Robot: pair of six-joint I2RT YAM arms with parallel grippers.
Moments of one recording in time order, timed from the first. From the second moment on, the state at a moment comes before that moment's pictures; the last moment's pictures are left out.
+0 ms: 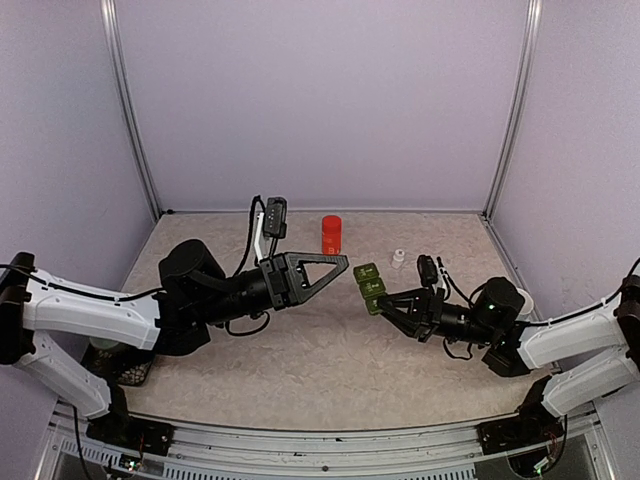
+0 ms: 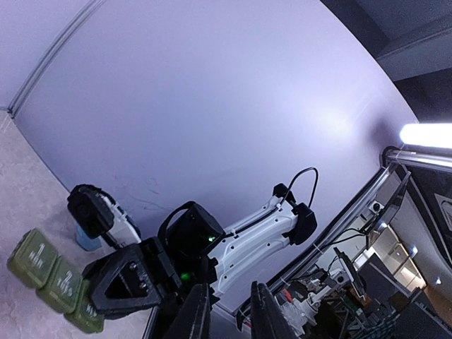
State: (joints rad) left arm -1.12 1.43 0.79 0.94 0.26 -0.87; right arm 0.80 1.27 0.28 1.08 -0.49 1.29
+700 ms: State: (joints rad) left arm -1.10 1.59 0.76 1.05 0.26 -1.04; right arm 0.80 1.27 0.29 1.34 -0.47 1.44
